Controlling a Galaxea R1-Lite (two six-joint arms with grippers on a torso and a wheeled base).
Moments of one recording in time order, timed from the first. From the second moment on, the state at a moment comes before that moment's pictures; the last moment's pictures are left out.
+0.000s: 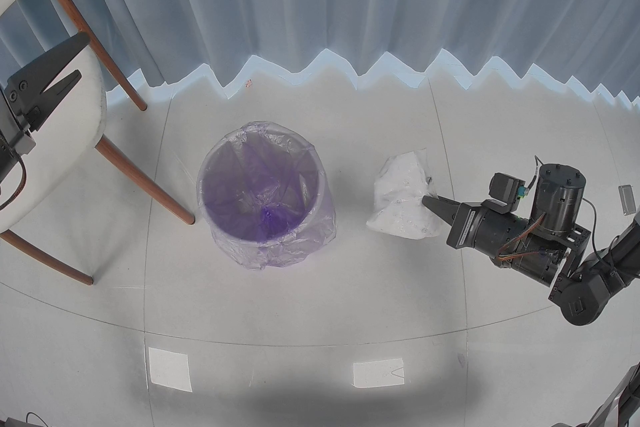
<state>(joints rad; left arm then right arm) -0.05 1.14 -0.68 -0.83 -0.54 -0.56 0.46 1.83 -0.60 -1.08 0.19 0.37</state>
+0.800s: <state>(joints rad) -0.07 1.13 -0.67 -0.83 -0.54 -0.56 0.70 1.84 -0.62 -1.23 0.18 0.36</state>
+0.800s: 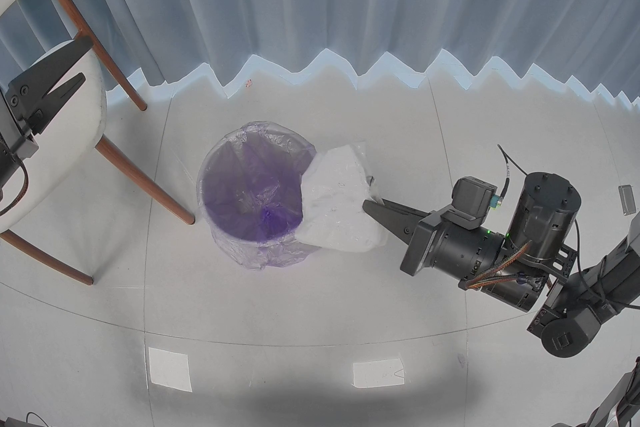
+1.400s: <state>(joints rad) -0.09 1.13 -0.66 -0.82 -0.54 -0.54 0.75 2.10 -0.93 -1.43 0.17 0.36</state>
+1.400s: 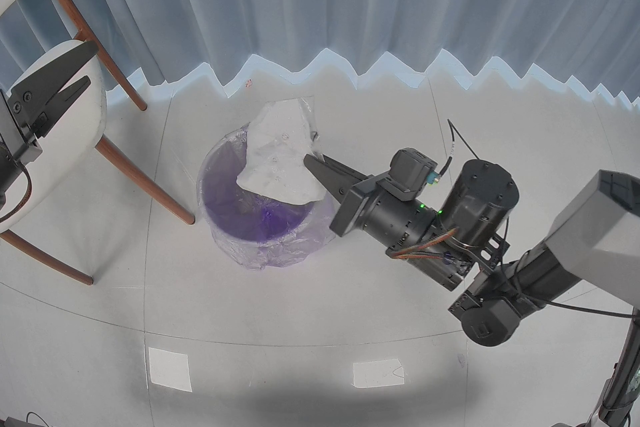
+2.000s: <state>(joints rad) -0.12 1.13 -0.65 -0.82 -0.54 -0.52 0.71 2.39 -1.44 -1.41 0.17 0.37</state>
